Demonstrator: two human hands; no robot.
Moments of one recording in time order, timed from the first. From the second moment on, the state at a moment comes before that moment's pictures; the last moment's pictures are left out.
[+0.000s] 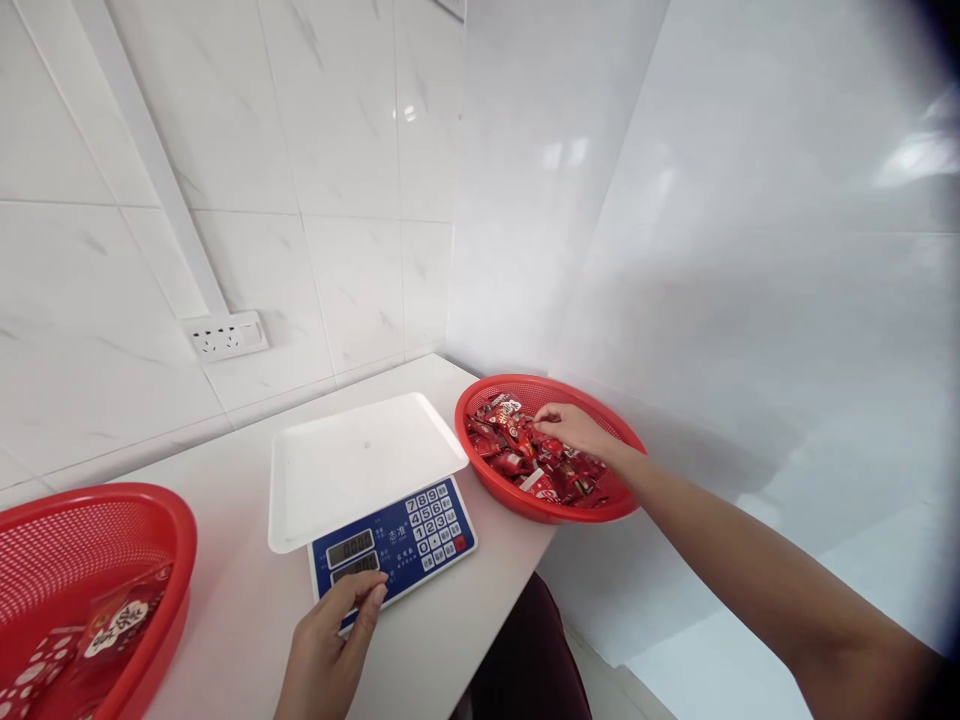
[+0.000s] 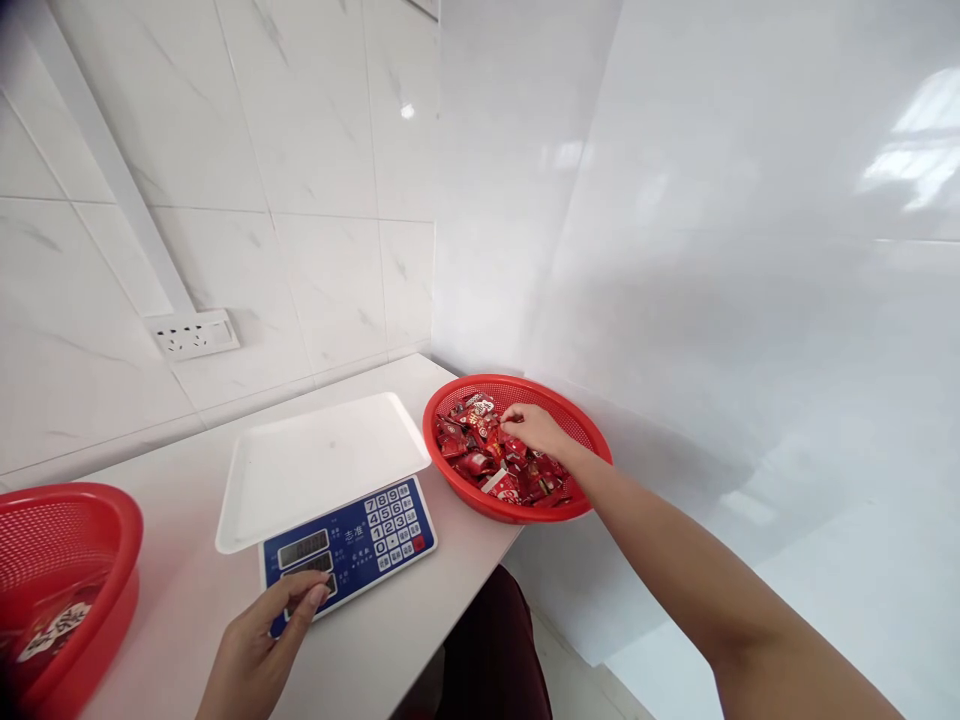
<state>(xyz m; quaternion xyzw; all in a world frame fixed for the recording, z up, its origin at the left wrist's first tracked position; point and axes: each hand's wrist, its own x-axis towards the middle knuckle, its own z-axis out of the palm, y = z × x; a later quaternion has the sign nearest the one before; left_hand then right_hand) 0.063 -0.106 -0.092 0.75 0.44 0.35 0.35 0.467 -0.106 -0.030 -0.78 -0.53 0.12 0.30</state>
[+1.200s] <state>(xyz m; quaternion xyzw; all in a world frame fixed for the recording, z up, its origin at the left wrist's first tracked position) 0.060 -0.103 -0.100 0.75 0.41 0.37 0.36 0.421 -0.059 -0.019 -0.77 -0.56 0.12 0.28</state>
